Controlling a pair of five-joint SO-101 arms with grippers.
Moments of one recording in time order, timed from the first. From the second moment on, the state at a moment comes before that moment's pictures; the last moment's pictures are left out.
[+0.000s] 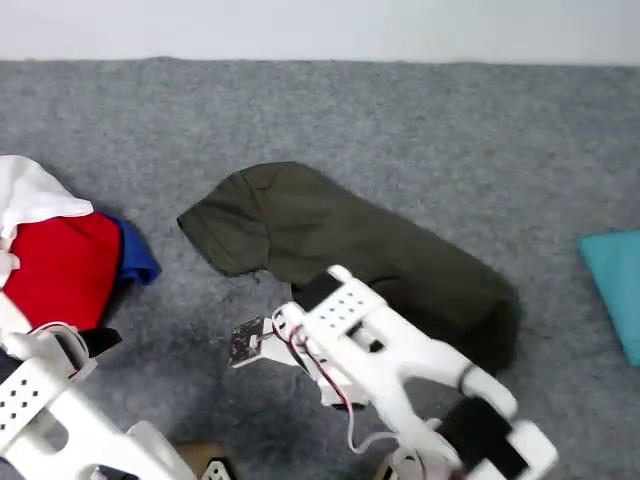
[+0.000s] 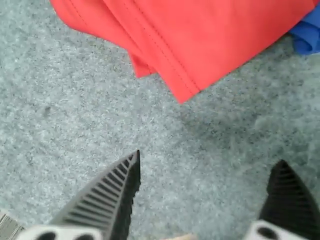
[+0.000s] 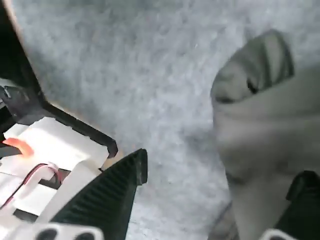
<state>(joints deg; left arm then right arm) -55.1 -45.8 53.0 80.7 -6.4 -44.9 -6.0 36.6 88.5 46.4</state>
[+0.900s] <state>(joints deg) -55.1 -45.8 53.0 81.8 -6.4 -20.5 24.4 -9.6 100.5 50.6</state>
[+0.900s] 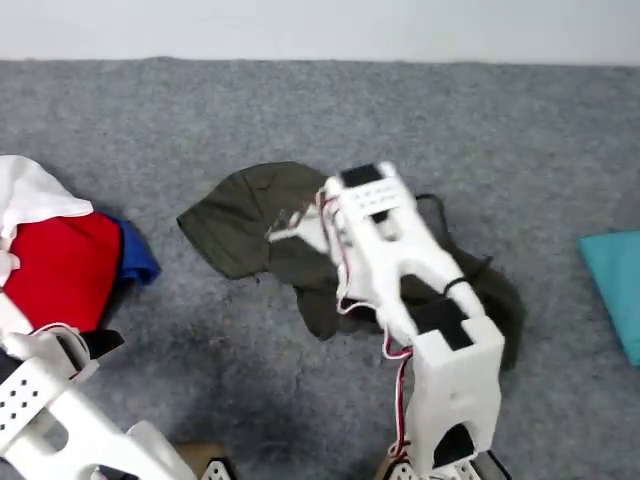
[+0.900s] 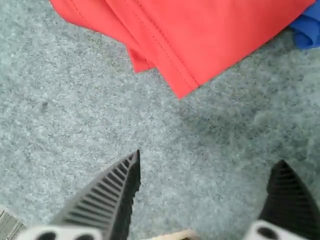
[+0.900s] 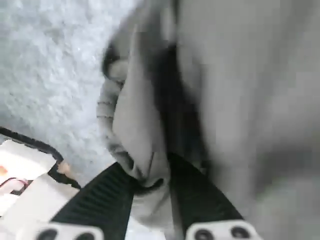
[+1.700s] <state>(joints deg) -55.1 -45.8 53.0 81.8 -6.4 23.2 29.9 -33.9 79.0 50.4</state>
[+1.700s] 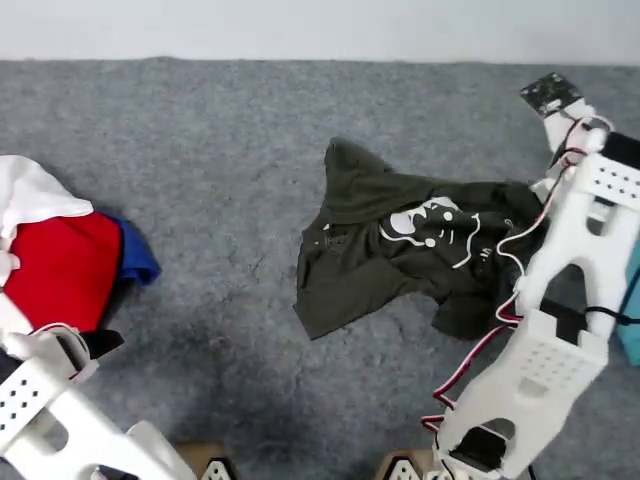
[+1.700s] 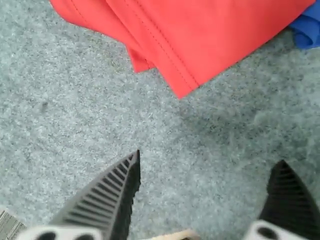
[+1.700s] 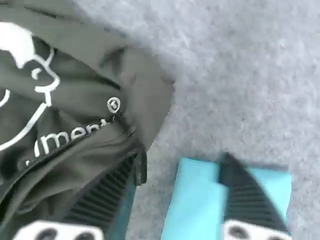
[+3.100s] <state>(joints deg) 22.7 46.2 -22.6 98.6 34.8 35.7 24.5 -35.3 100.7 50.1</state>
